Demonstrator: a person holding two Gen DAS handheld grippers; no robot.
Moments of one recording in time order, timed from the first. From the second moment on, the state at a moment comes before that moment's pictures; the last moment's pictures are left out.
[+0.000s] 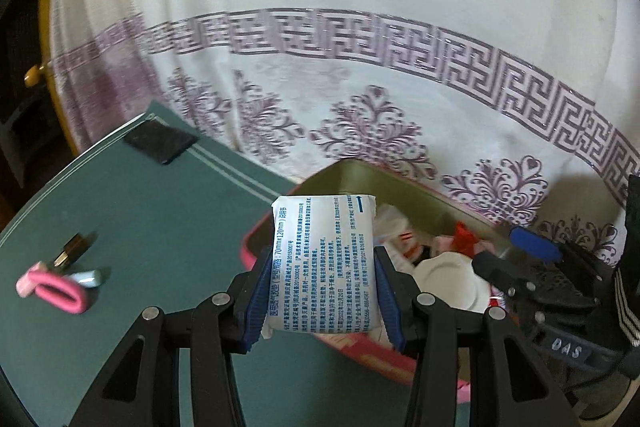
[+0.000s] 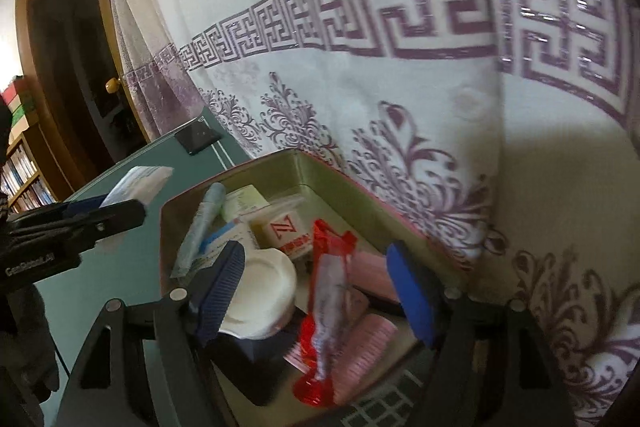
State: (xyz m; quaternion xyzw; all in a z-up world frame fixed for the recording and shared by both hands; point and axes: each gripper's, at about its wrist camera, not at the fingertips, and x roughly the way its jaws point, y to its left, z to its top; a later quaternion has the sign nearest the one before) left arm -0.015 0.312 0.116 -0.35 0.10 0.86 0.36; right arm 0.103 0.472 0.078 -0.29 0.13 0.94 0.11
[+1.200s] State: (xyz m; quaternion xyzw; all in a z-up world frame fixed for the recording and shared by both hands) left arm -0.046 0.289 0.097 -0.39 0.05 0.86 0.33; right arm 0.113 0.463 0.075 -0.29 0.14 0.94 0.10
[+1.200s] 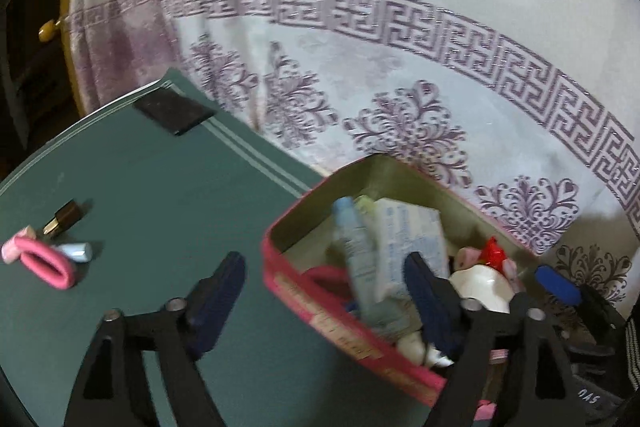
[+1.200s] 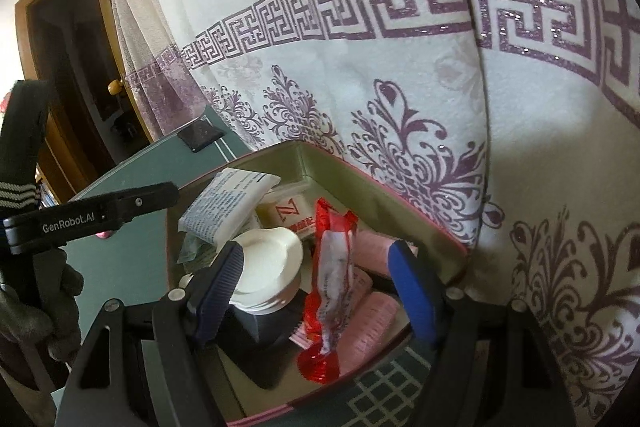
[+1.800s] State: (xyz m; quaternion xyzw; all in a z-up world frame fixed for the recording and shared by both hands) left arm -0.072 0.186 0.077 -0.42 0.00 0.88 0.23; right arm 0.083 0.388 0.086 -0.30 0.12 0.95 0.02
